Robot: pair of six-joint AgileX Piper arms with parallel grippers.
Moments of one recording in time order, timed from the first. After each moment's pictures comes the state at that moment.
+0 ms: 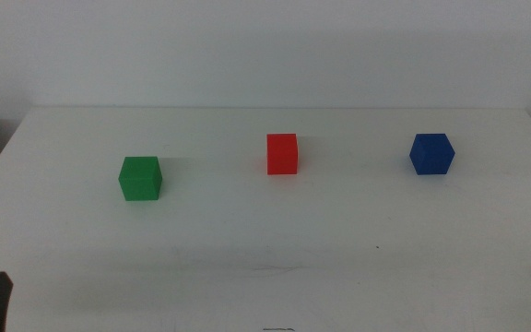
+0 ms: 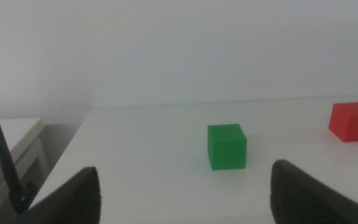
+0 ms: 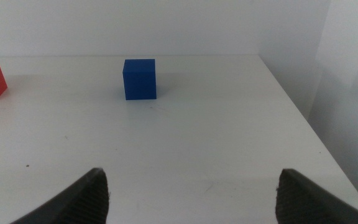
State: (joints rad) left arm -0.02 -0.01 0.03 -0.02 0.10 0.04; right arm -0.05 -0.02 0.03 0.00 0.27 -0.01
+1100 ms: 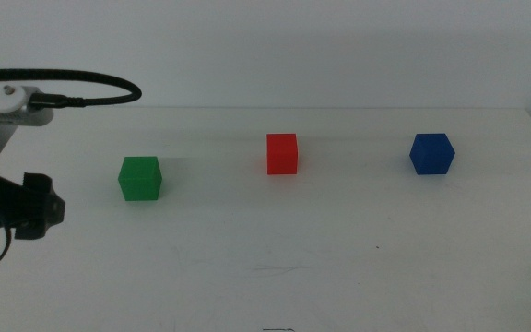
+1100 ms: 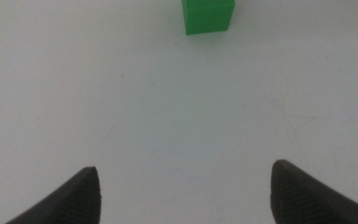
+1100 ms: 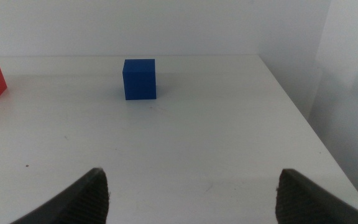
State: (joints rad) left arm -0.08 1.02 -0.82 -0.02 0.79 0.02; right arm -0.05 -0.02 0.03 0.00 0.27 -0.01
